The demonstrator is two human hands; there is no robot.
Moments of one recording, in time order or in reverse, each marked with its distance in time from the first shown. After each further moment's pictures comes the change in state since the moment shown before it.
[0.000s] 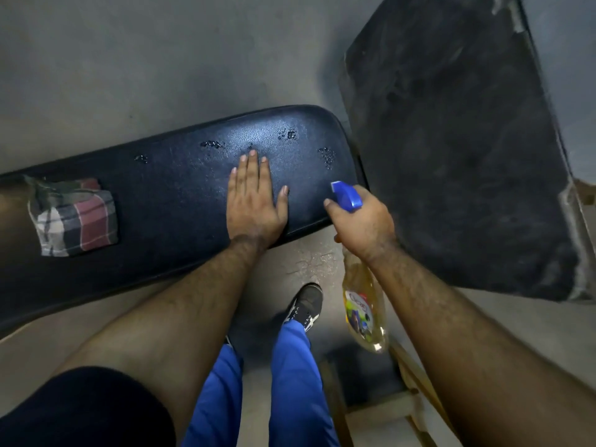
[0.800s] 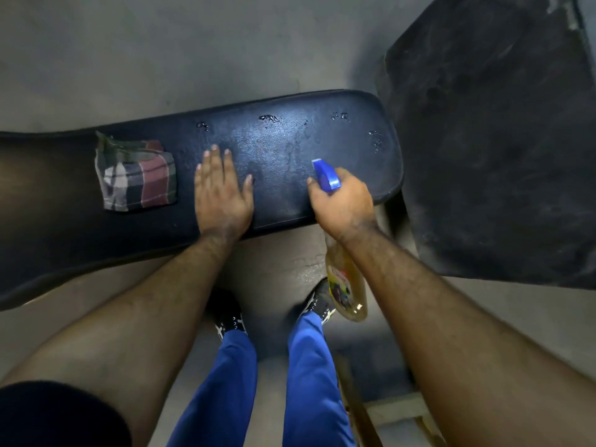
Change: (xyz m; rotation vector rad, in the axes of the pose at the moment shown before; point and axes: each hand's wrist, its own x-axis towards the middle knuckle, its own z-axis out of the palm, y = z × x) left_hand -0.048 -0.131 -0.033 0.025 0.100 -0.179; right_hand -0.065 -0.061 0.076 -0.014 0.036 -0.192
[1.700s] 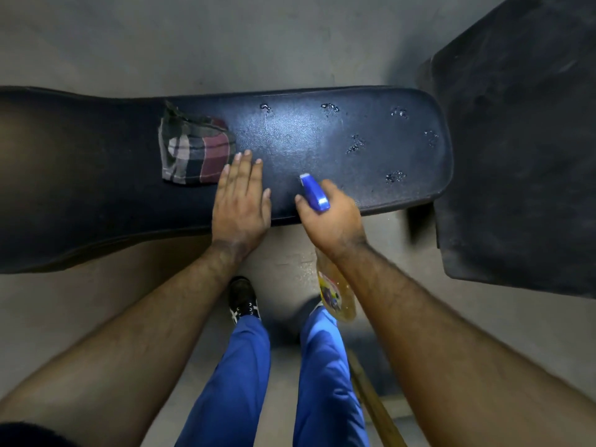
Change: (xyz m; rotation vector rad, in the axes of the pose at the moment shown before) left_hand -0.044 -0.072 -0.030 -0.071 0.094 0.186; right_hand -0.056 -0.040 0.088 -0.053 -0.089 -0.131
